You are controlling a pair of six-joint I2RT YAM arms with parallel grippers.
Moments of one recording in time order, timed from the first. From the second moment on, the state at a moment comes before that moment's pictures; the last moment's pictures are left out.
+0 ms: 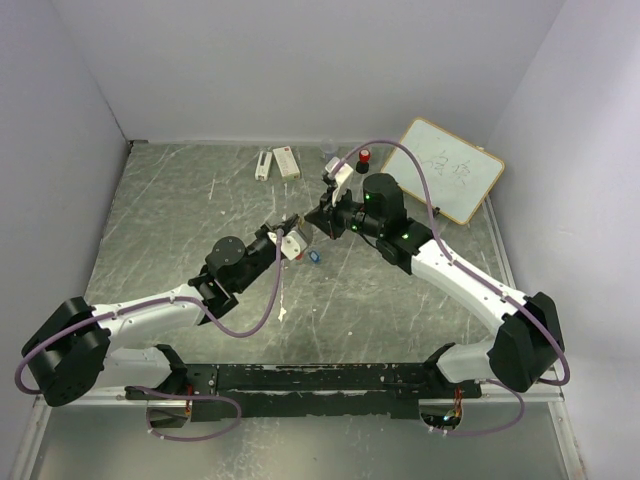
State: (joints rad) left arm -0.86 1.23 0.56 0.77 -0.12 0.57; right arm 0.64 1.33 1.03 0.02 -0.40 -0.03
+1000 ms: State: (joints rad) left arm -0.86 1.20 0.58 0.74 -0.11 0.58; right arm 0.51 1.17 0.60 0.53 -0.41 0.11
